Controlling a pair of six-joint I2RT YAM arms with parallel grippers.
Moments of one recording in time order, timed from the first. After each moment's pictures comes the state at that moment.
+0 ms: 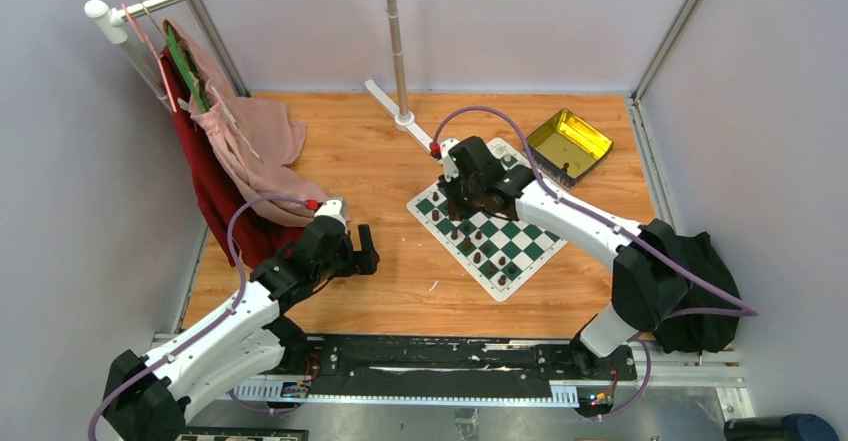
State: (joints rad) left arm -0.62 0.77 0.44 -0.42 -0.19 -0.58; right arm 0.73 1.56 1.23 -0.52 -0.02 0.06
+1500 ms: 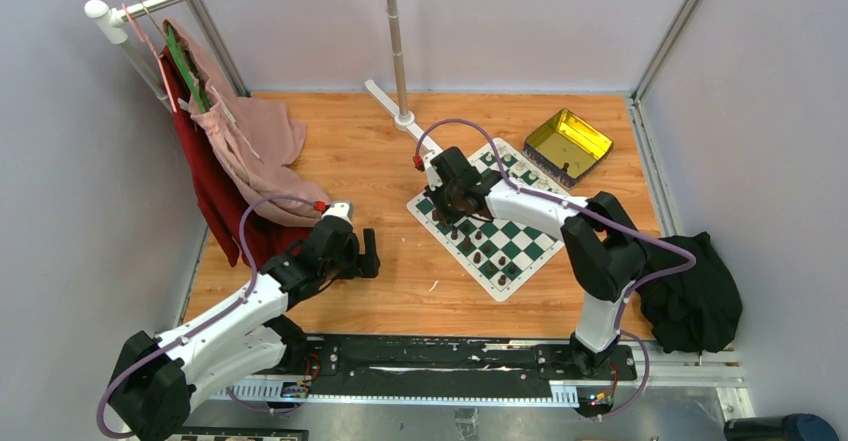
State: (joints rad) left arm -0.62 0.87 0.43 -0.38 -0.19 -0.55; right arm 0.74 1.80 1.23 -0.35 -0.03 0.00
